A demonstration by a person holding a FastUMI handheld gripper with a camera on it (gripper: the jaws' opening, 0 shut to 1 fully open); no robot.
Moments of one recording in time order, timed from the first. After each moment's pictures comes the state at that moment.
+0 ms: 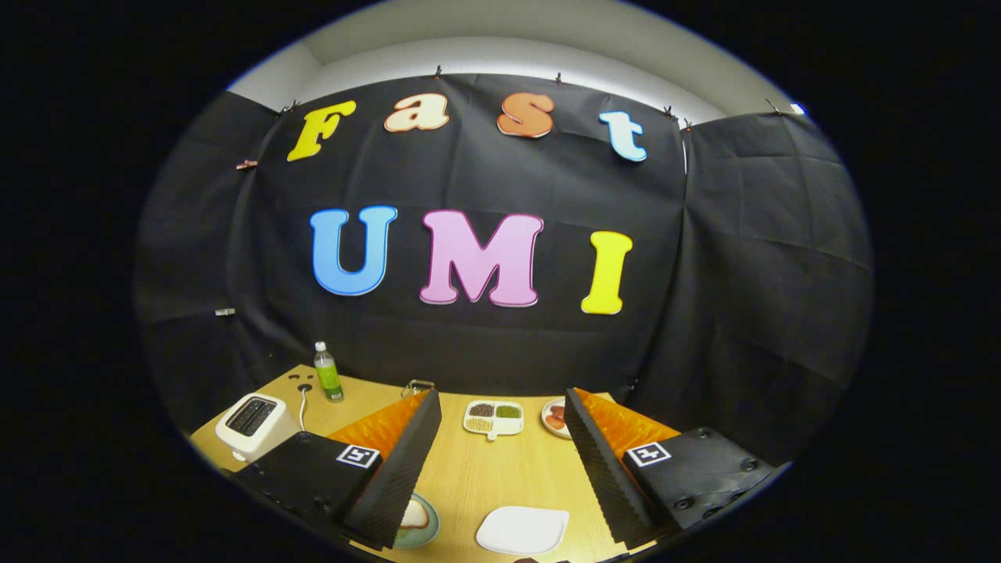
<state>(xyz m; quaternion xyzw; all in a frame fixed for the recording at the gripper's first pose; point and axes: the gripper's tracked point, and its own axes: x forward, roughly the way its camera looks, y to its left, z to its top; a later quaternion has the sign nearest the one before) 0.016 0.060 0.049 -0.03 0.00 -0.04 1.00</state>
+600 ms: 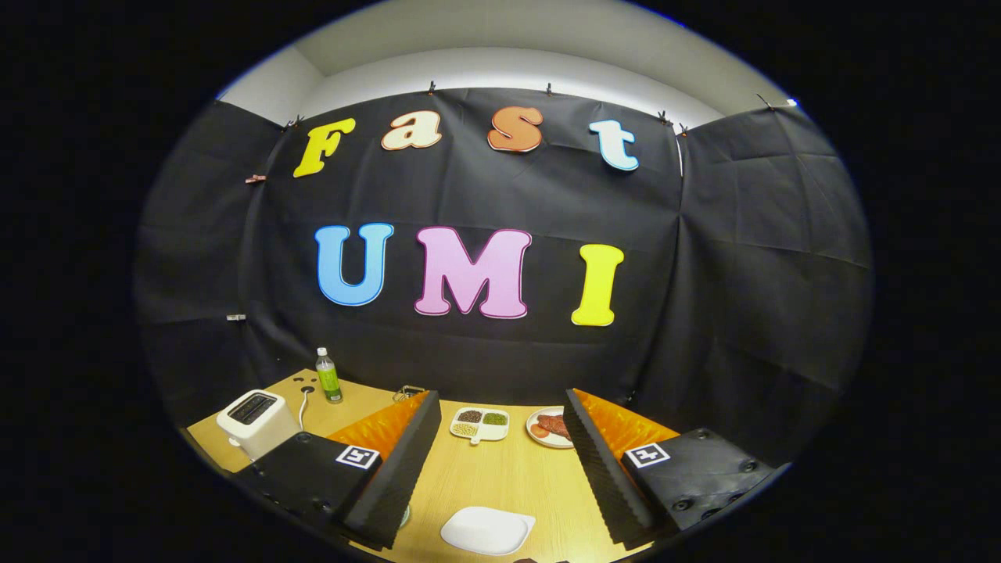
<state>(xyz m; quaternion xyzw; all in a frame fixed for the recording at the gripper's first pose) -0.008 0.003 0.047 -0.02 0.00 -0.01 1.00</state>
